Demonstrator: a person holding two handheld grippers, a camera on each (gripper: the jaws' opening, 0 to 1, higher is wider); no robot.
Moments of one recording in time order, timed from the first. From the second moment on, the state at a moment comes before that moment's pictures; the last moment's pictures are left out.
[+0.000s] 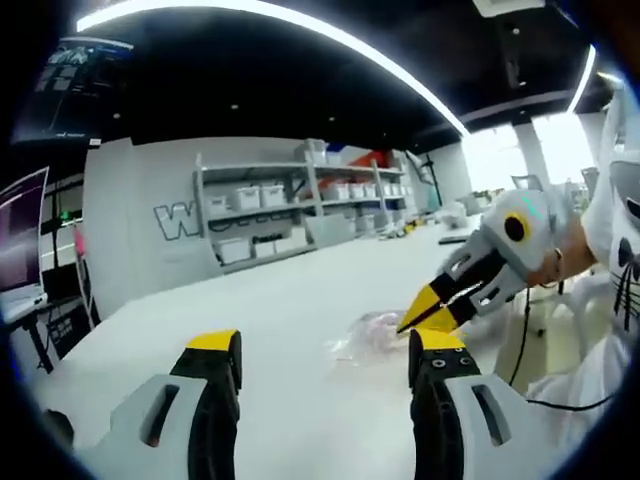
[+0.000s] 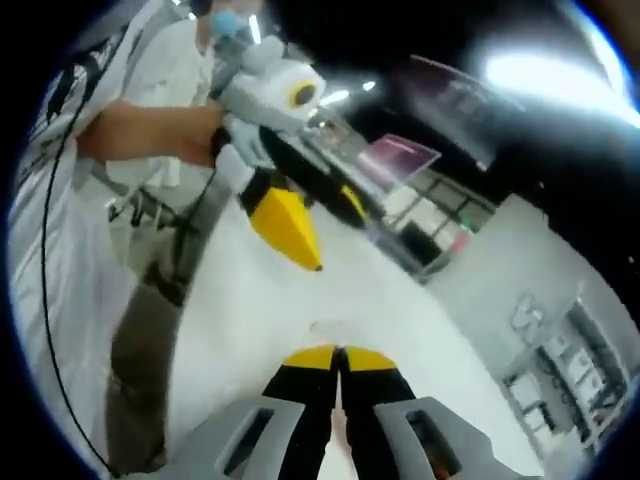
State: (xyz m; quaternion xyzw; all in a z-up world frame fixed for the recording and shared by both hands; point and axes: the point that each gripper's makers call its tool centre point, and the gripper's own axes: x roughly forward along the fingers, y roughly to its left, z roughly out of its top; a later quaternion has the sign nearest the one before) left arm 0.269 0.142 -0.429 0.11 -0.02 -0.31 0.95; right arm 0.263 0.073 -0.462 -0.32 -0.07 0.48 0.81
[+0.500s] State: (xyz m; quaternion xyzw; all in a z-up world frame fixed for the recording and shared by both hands) left arm 0.267 0.094 -0.420 0.43 -0.14 -0.30 0.84; right arm 0.275 0.048 -0.434 -0.06 -0.04 0.49 0.87
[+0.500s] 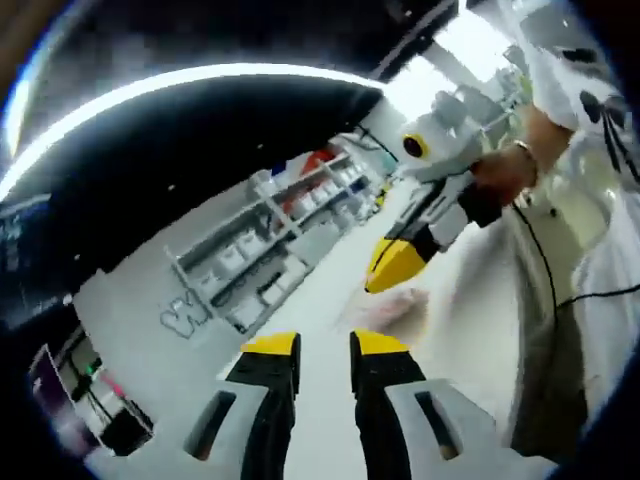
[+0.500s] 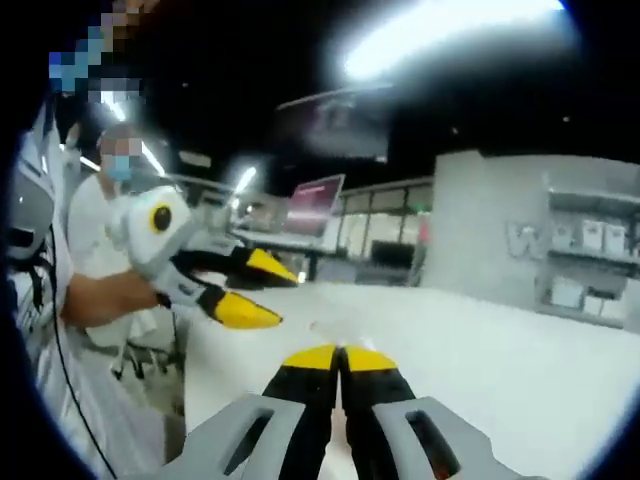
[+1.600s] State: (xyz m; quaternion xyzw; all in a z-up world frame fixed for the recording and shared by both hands) left arm 0.283 0.075 -0.433 0.63 -0.17 -0.22 0.73; right arm 0.273 0.044 -0.430 -0.02 -0.04 0.49 0.87
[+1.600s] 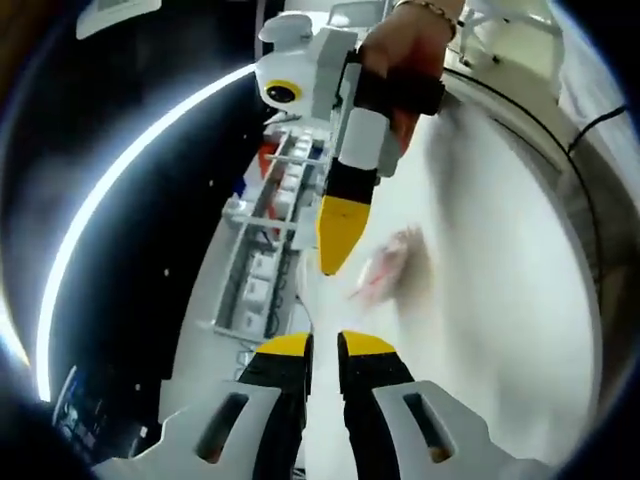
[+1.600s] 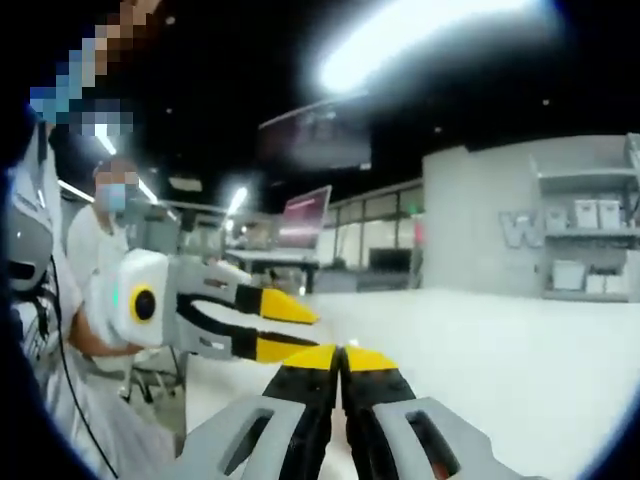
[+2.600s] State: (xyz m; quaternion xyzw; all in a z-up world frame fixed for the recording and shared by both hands) left arm 0.289 0.069 -0.434 0.66 -0.18 -0.21 0.70; right arm 0.274 0.046 -0.433 -0.01 -0.03 0.50 0.87
